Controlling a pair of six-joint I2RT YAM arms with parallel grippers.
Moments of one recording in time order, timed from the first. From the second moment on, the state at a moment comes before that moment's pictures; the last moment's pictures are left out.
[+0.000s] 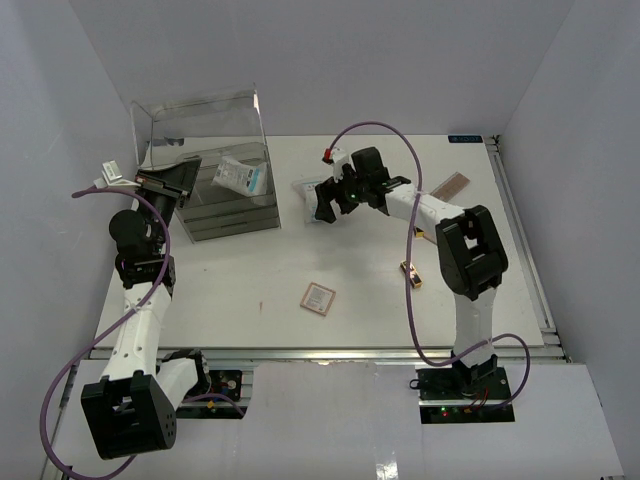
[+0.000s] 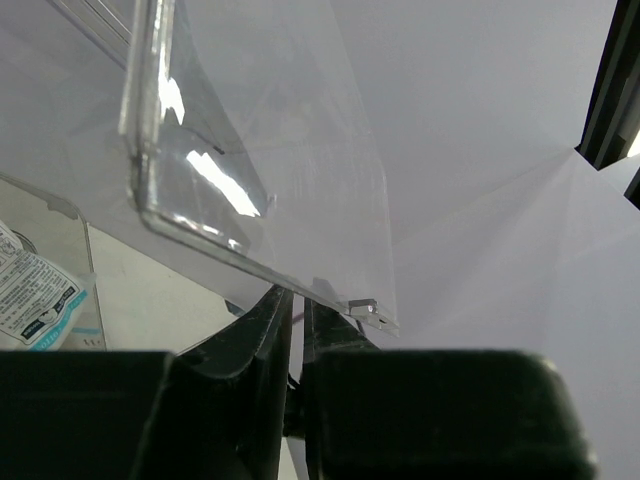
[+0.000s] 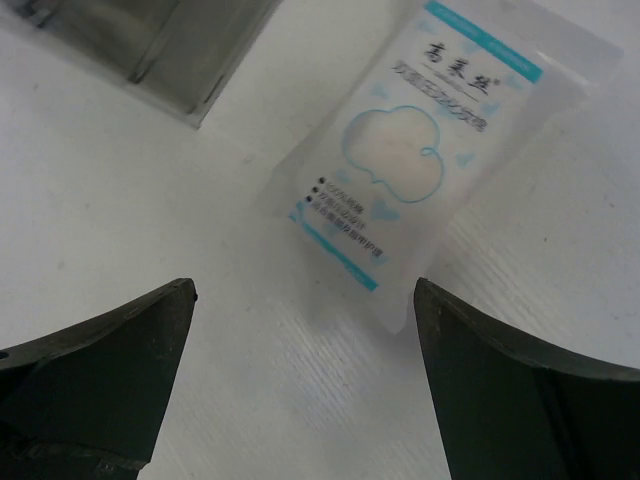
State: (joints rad) left arm 0.15 0.97 0.69 0.64 0.36 -1.22; right arm 0.52 2.02 1.51 -0.18 -0.45 -0.10
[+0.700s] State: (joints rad) left arm 0.15 0.97 0.69 0.64 0.37 -1.21; right arm 0.50 2.33 1.78 -0.08 -0.29 0.32
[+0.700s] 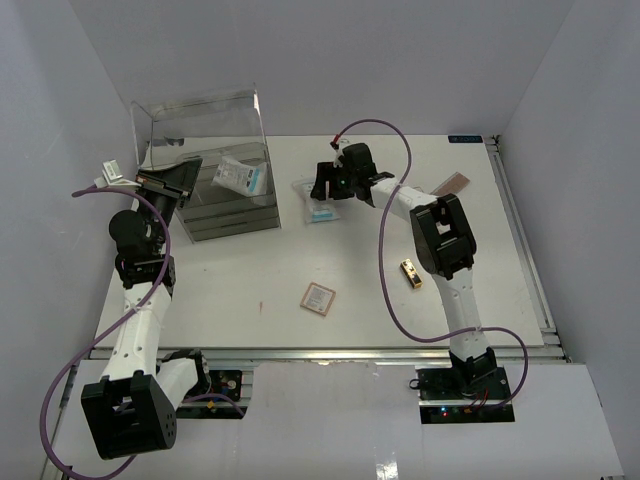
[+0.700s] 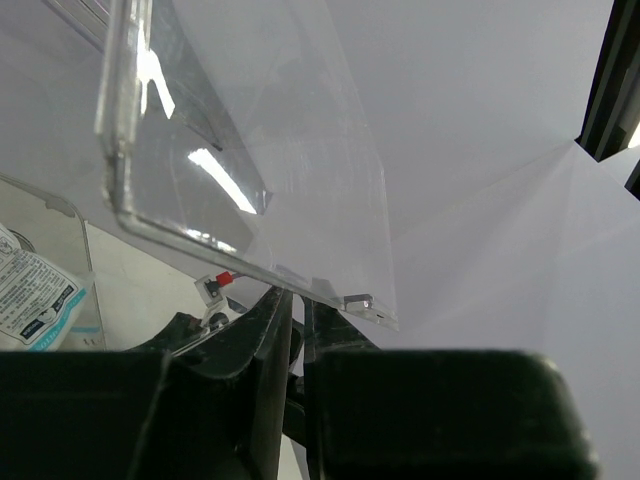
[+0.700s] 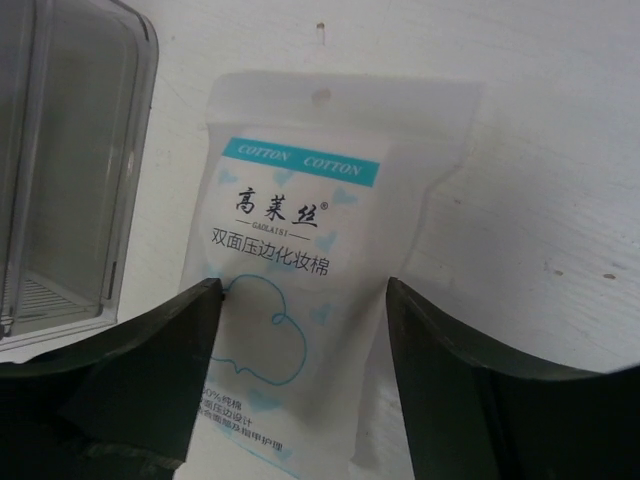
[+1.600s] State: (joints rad) left arm 0.15 0.97 0.69 0.65 0.38 -1.23; right arm 0.60 1.70 1.36 -0.15 -0.60 -0.32
